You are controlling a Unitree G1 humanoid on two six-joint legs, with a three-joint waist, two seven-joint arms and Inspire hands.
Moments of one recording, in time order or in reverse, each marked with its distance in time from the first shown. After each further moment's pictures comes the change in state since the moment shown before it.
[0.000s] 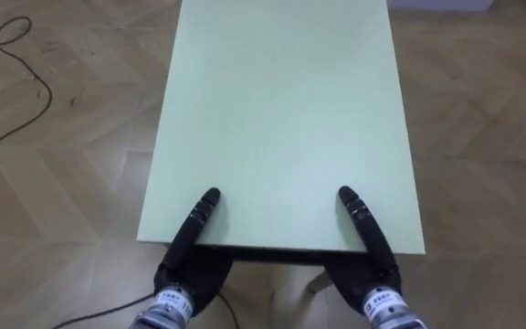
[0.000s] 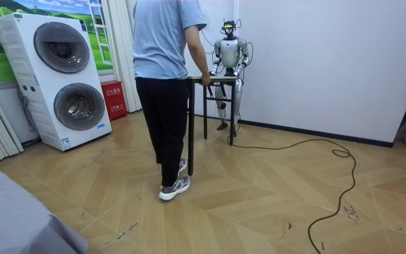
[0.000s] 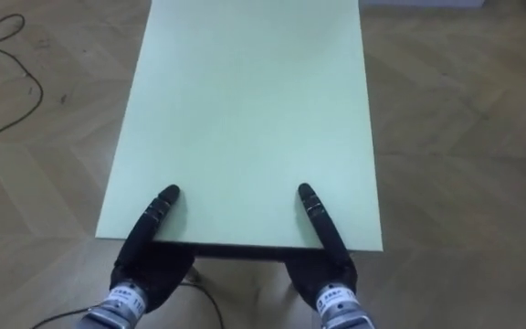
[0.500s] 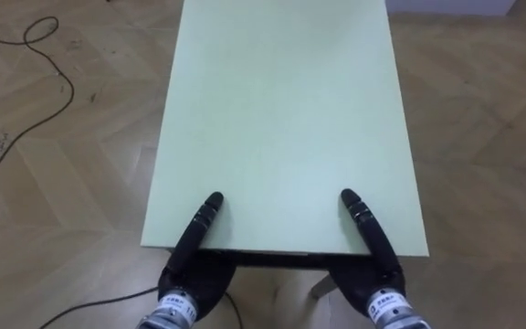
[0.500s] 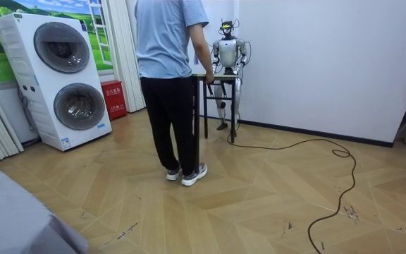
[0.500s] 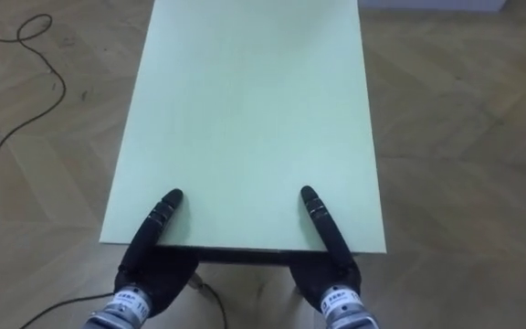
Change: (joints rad) left arm 0.026 -0.025 -0.005 0.006 -0.020 0.003 0.001; right arm 0.000 -0.032 0.011 -0.001 0.003 0.000 -0.002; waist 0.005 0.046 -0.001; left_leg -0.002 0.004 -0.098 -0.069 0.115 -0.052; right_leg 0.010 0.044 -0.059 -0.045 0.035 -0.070
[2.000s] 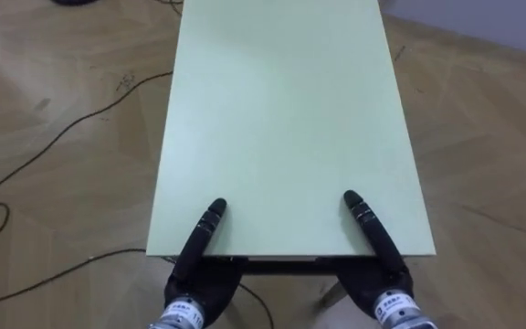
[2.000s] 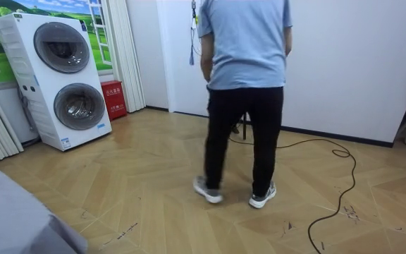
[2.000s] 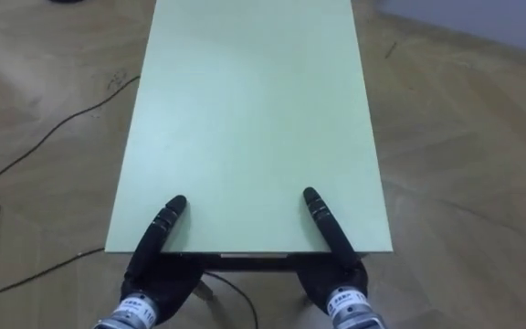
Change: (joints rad) left arm 0.002 -0.018 -0.023 -0.004 -0.018 -0.024 0.023; right arm 0.010 -0.021 0.001 -0.052 -0.041 -0.013 -0.052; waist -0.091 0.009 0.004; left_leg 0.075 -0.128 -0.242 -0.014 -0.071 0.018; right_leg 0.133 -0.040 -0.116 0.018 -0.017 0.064
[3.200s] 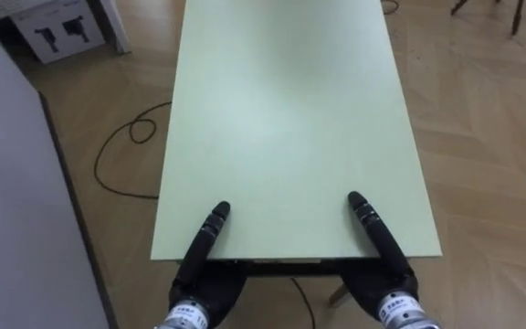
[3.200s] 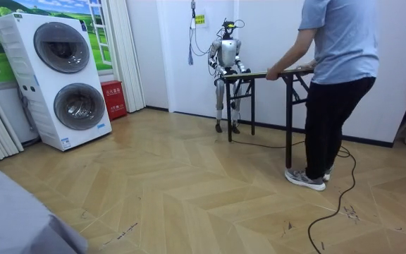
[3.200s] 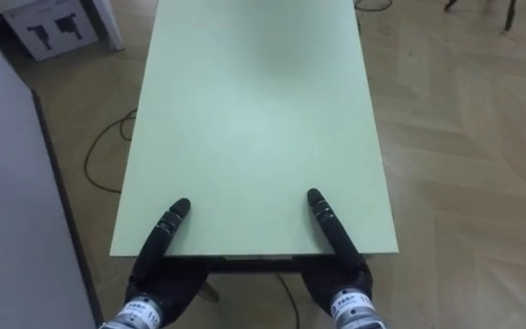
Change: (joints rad) left arm 0.004 0.008 -0.042 0.003 -0.025 -0.026 0.004; right arm 0.022 -0.012 0.004 -0.021 -0.014 -0.020 -0.013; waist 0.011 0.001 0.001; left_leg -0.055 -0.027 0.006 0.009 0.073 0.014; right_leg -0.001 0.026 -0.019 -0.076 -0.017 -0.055
